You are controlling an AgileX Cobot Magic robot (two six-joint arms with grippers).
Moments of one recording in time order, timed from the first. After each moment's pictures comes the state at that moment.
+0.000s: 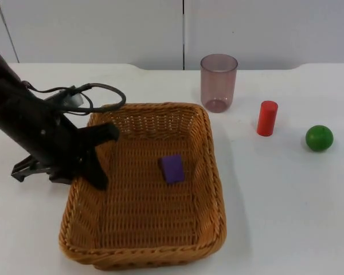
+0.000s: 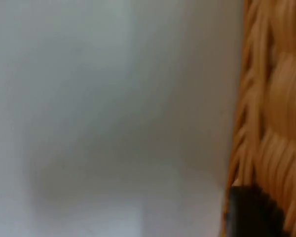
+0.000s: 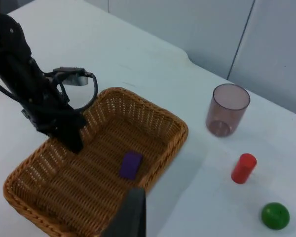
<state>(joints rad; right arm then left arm) 0.88 0.86 -1.02 -0.42 0.82 0.36 -0.13 2.08 -1.07 -0.83 0.66 0.49</state>
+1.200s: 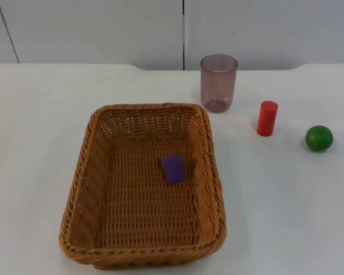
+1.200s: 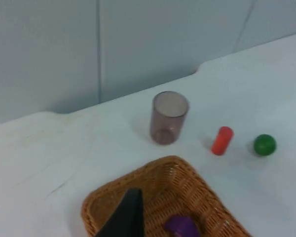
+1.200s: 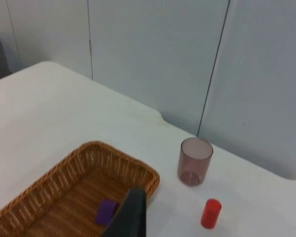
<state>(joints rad) 0.88 0.62 -0.92 -0.52 0.78 0.37 -0.24 0.94 -0.95 -0.57 0.65 0.50</state>
